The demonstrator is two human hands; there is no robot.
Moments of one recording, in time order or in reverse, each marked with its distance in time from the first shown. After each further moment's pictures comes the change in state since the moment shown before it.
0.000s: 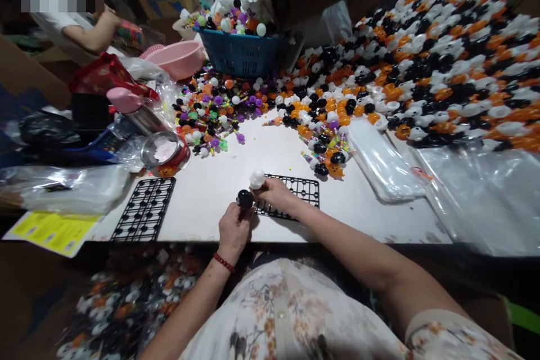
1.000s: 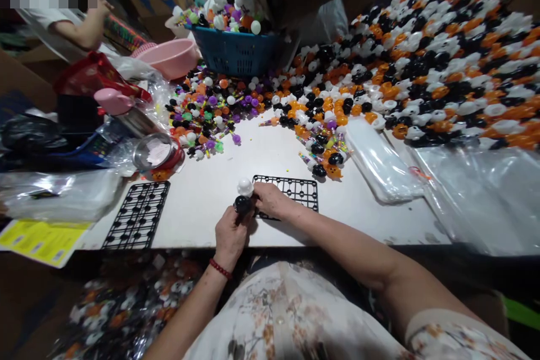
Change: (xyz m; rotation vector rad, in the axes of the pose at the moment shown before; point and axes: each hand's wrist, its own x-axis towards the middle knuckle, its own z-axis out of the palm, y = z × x) left_hand 0.000 -0.001 -0.001 -0.084 -0.049 -0.032; right_hand -0.003 -0.020 -0.002 -0.580 -0.148 -0.201
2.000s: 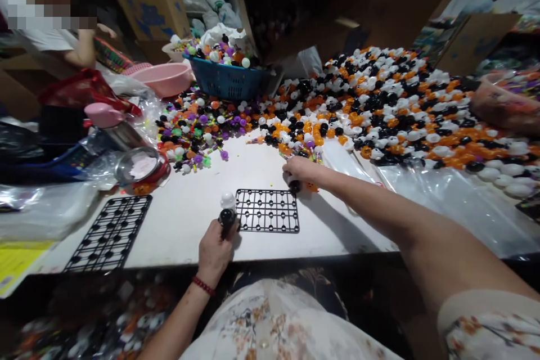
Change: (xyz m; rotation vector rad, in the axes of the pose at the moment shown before) left_hand 0.001 0.000 0.004 0.079 0.021 0.022; right_hand 0.007 0.091 -0.159 -0.754 -0.248 0.093
